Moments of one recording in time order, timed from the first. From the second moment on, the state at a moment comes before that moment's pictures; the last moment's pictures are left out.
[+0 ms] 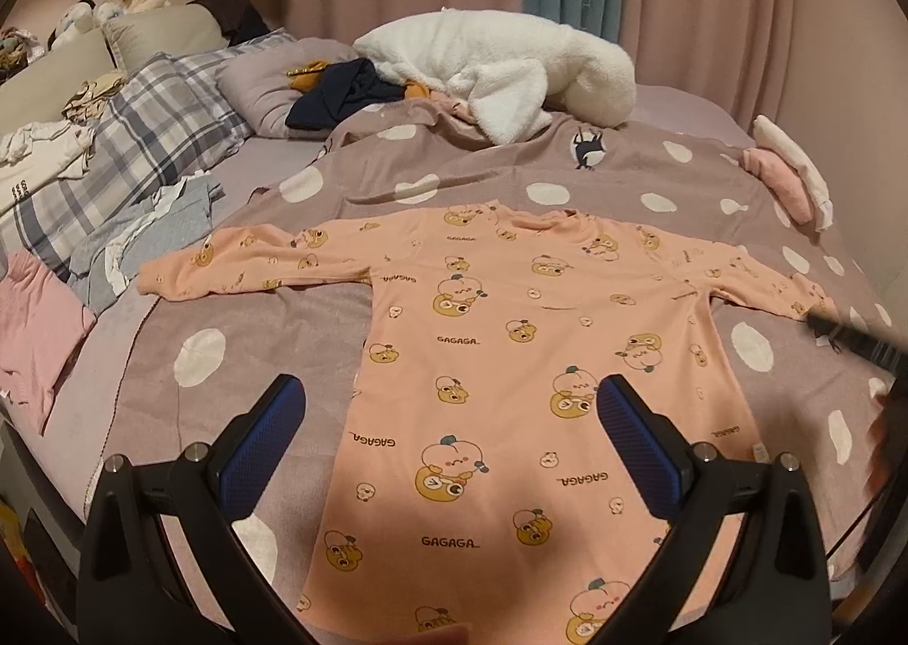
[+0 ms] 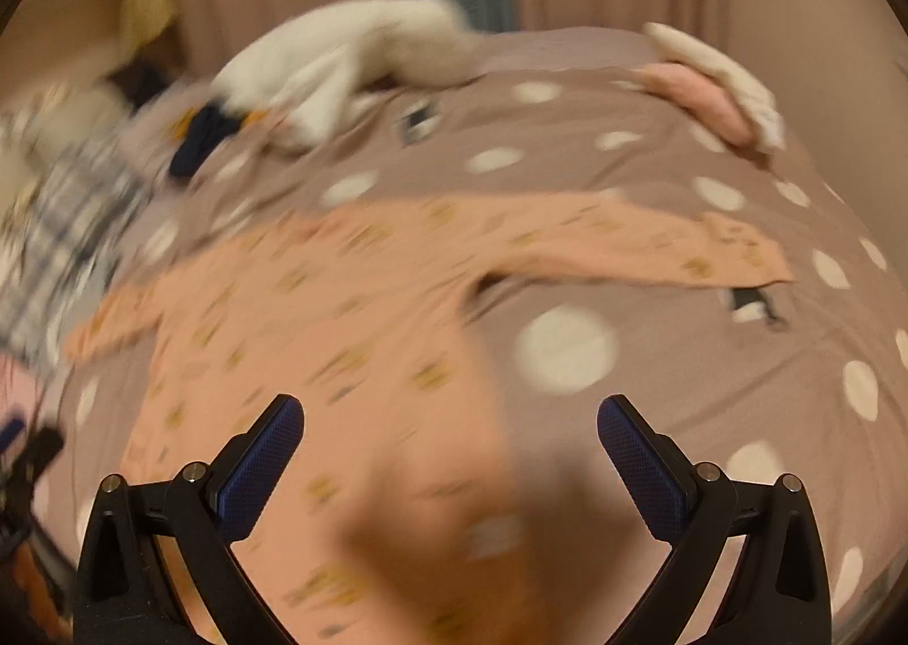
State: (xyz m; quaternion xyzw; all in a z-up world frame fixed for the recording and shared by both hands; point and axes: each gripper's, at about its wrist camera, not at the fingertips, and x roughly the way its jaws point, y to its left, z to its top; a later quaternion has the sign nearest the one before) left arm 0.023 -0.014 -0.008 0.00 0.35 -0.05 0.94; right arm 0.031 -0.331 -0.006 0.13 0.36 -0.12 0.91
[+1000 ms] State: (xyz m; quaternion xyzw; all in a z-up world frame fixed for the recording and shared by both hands) left arm 0.080 -0.052 -0.062 0.02 0.39 -0.06 0.92; right arm 0.049 -0.611 -0.098 0.54 0.27 -0.19 0.77
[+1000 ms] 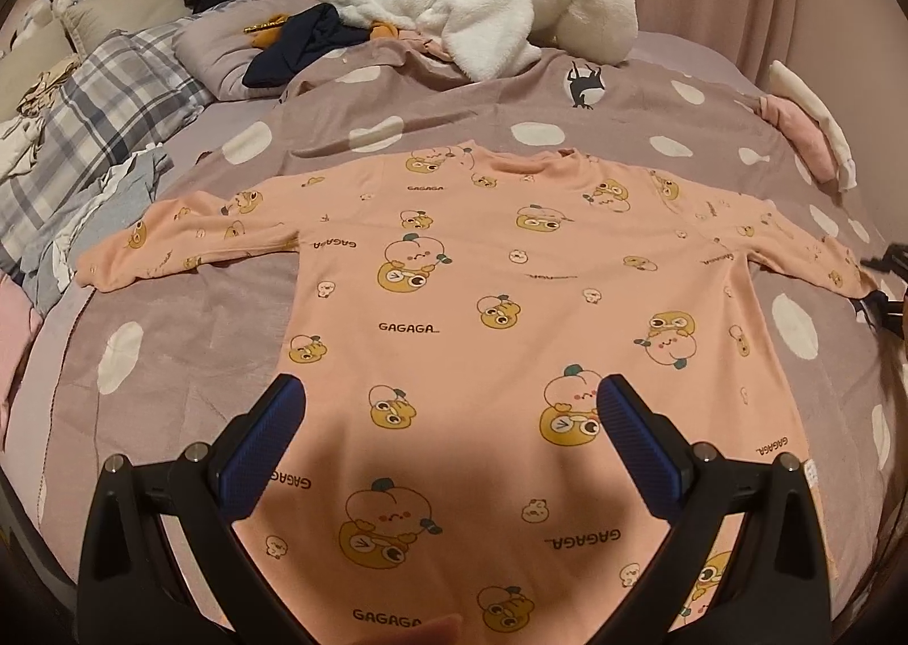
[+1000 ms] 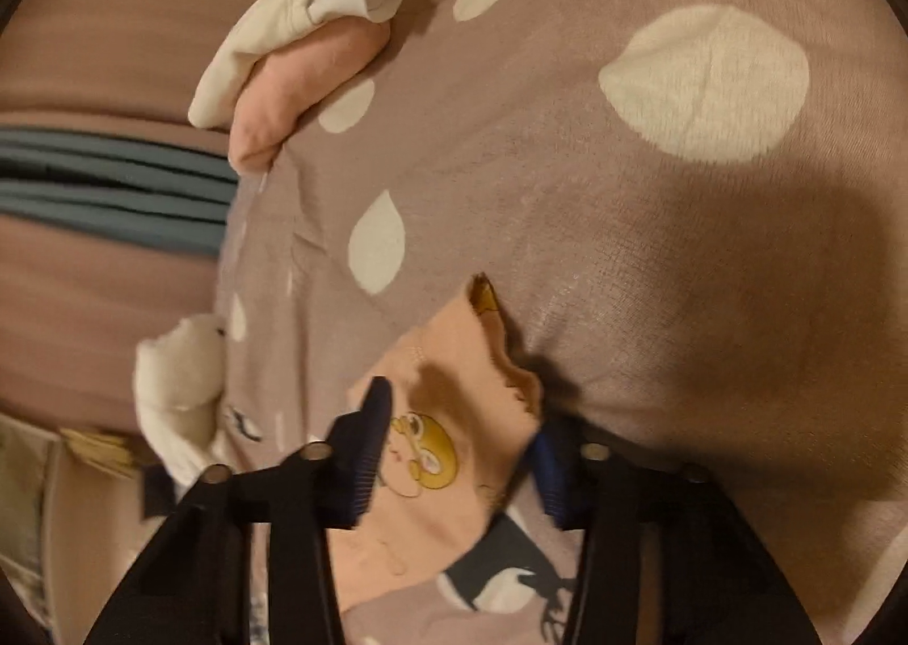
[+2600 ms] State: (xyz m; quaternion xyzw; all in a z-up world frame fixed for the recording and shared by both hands) left arm 0.033 0.194 -0.018 -0.16 0.33 0.10 0.92; right arm 0.280 -0.106 -0.065 0.28 0.53 0.18 0.78
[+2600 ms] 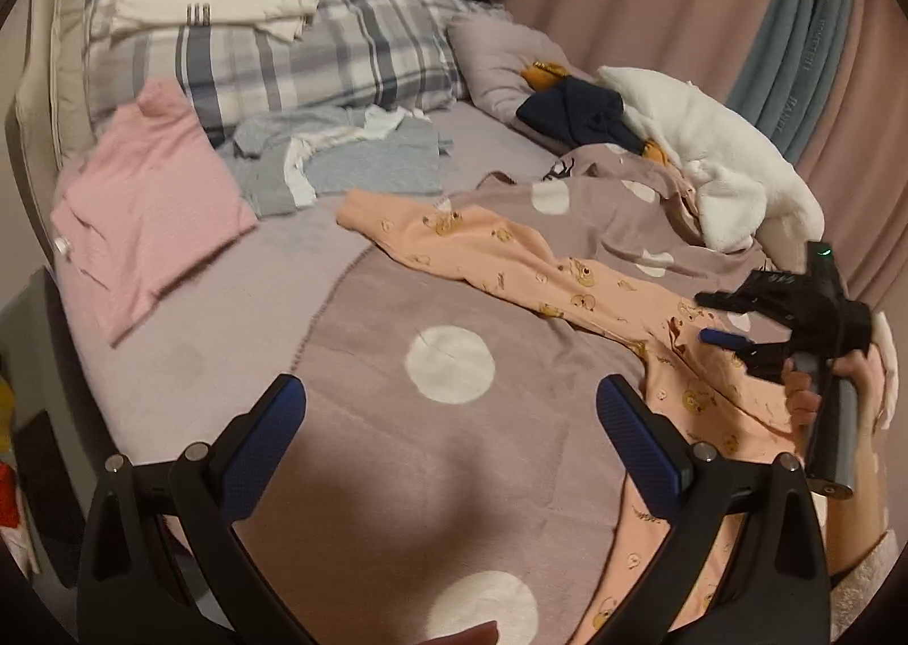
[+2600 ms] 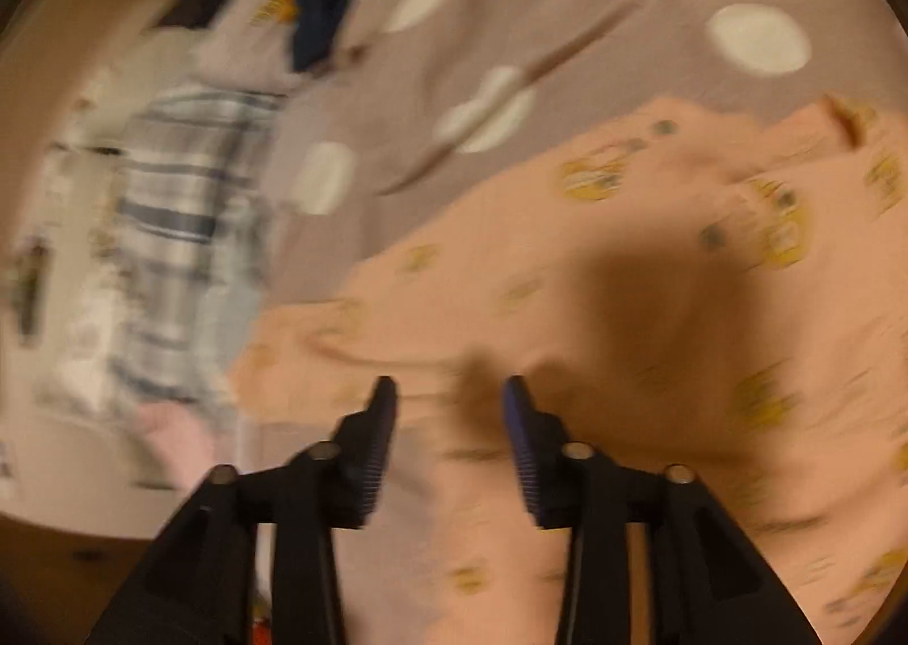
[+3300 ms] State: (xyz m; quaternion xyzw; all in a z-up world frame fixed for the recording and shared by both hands) left arm -0.131 0.122 0.073 -0.18 0.16 0.05 0.97; right arm 0.034 -0.150 -0.047 -0.04 0.33 0.09 0.94
